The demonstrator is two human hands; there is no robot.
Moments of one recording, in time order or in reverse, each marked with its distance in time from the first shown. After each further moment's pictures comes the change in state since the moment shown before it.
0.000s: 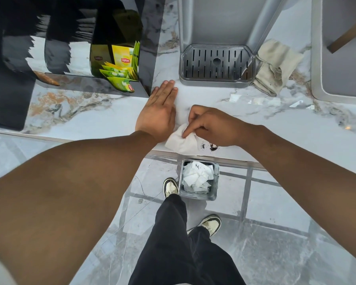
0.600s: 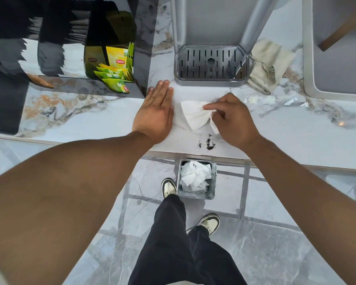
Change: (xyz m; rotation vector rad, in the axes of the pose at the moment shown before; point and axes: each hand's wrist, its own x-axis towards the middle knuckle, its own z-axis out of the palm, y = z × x) left_hand 0.001 0.001 0.002 0.092 -0.048 -0.004; right_hand -0.029 0.019 0.008 0.045 0.619 0.329
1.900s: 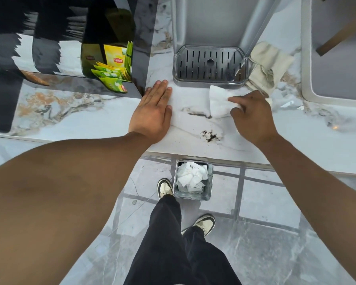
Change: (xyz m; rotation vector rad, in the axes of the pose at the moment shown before) left_hand -0.001 -0.005 0.002 -0.085 0.042 -0.033; right_hand 0.005 0.016 -0.035 -0.127 0.060 0.245
